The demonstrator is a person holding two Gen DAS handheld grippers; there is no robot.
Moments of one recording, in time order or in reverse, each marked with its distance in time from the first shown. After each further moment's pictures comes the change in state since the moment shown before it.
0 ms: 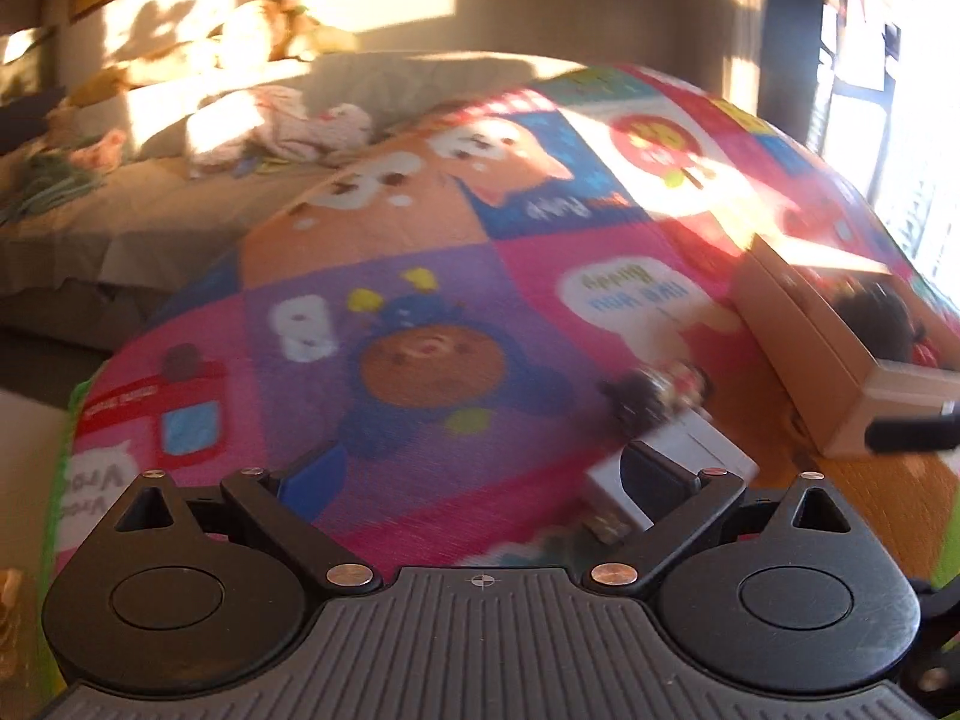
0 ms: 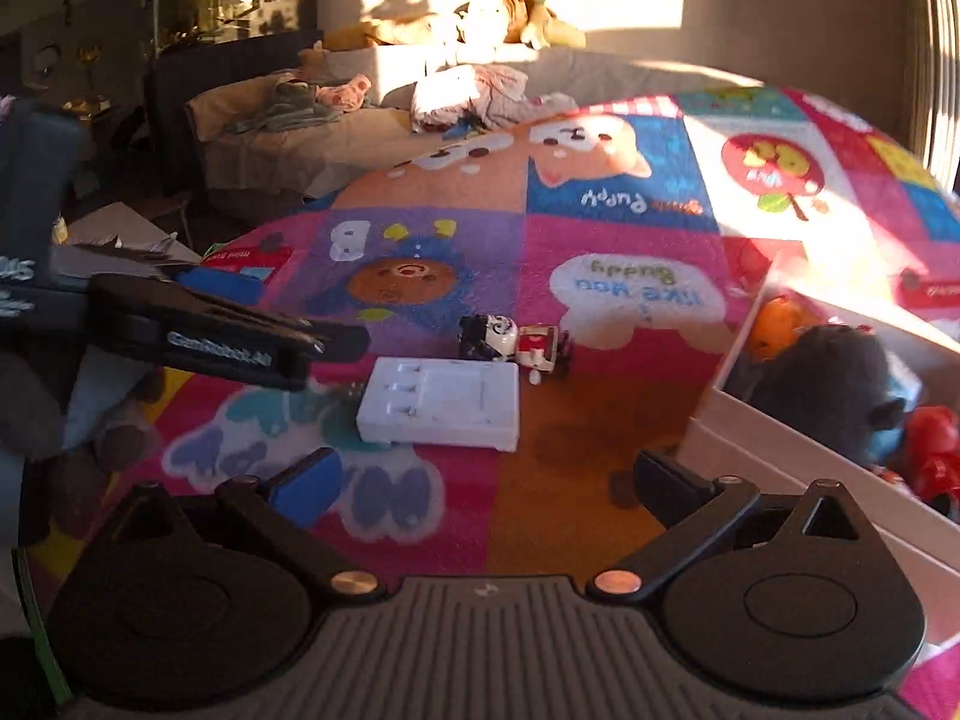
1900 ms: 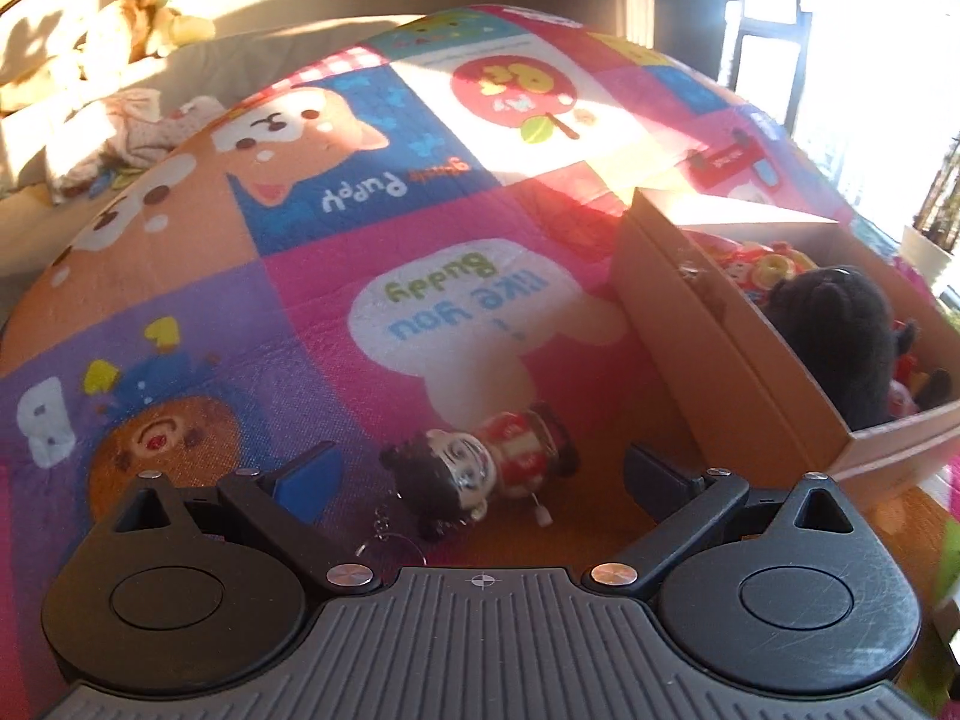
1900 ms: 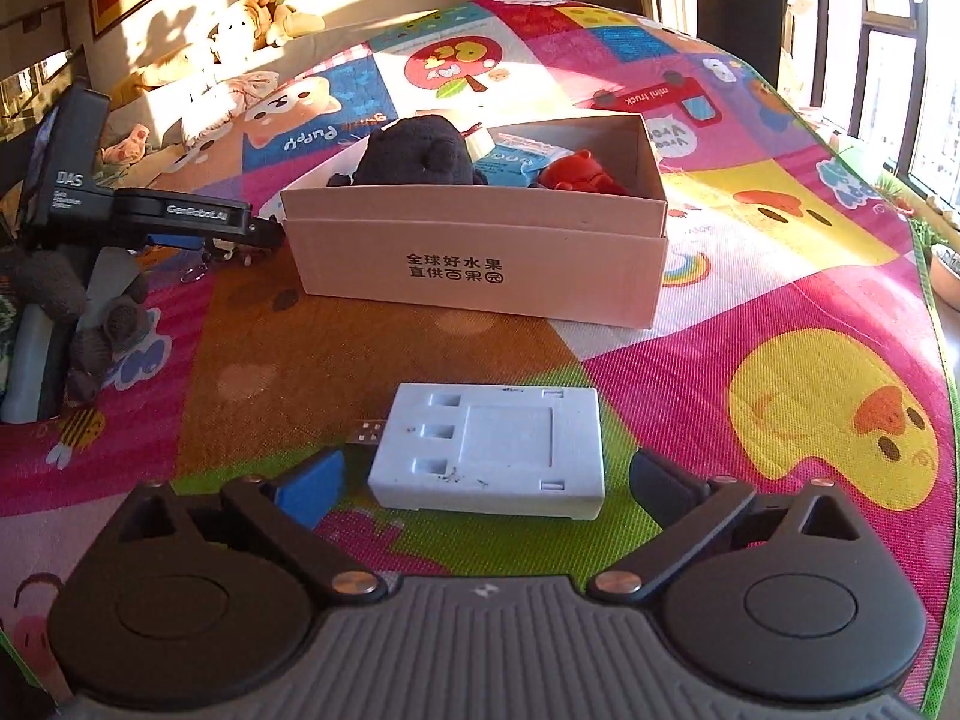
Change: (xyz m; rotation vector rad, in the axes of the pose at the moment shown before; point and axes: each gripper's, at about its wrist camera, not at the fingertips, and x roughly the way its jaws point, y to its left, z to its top) left arm 0.097 -0.106 0.032 0.151 0.089 -0.155; right arm -0.089 -0.100 -0.113 0.351 0.028 -0.305
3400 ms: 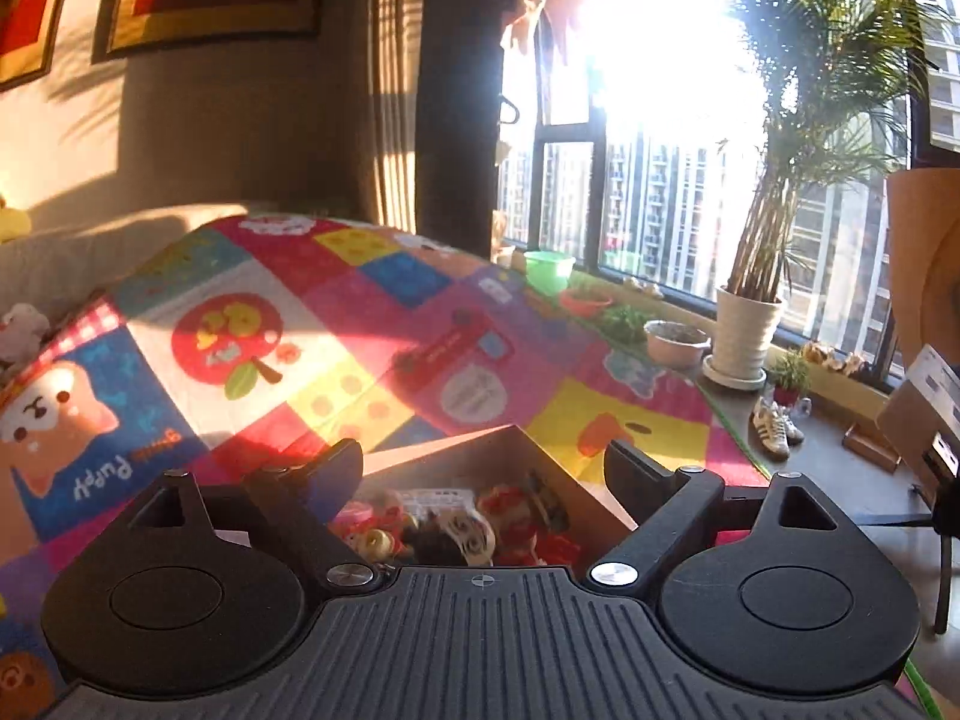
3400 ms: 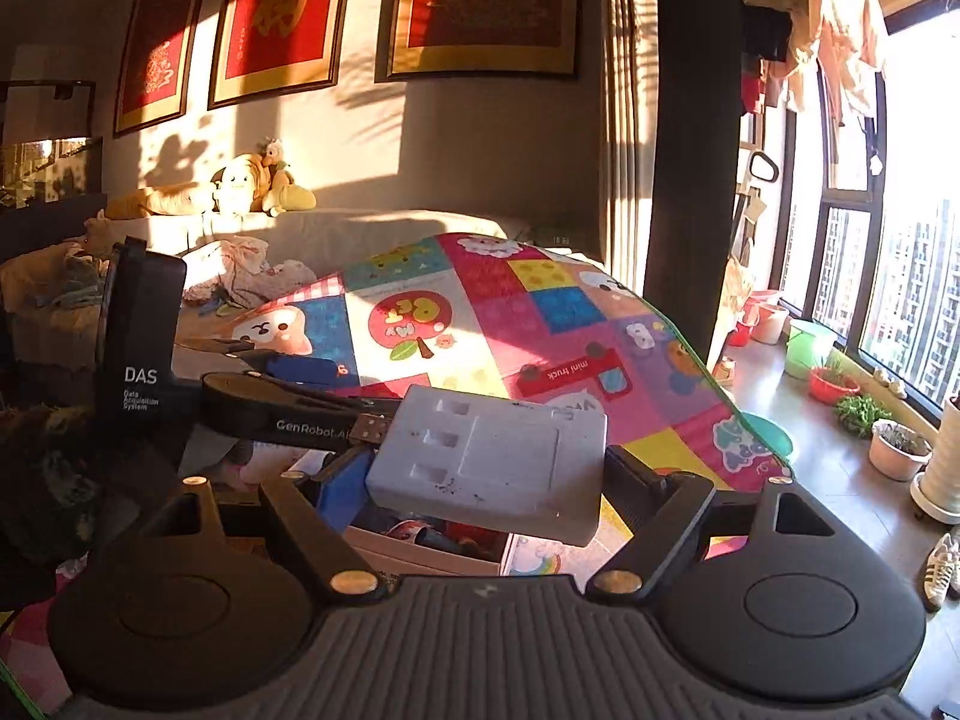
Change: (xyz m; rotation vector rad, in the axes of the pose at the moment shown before) left arm -0.074 -0.142 0.063 0.195 -0.288 -0.338; right arm -0.134 -0.027 0.088 -0.092 -0.361 -0.093
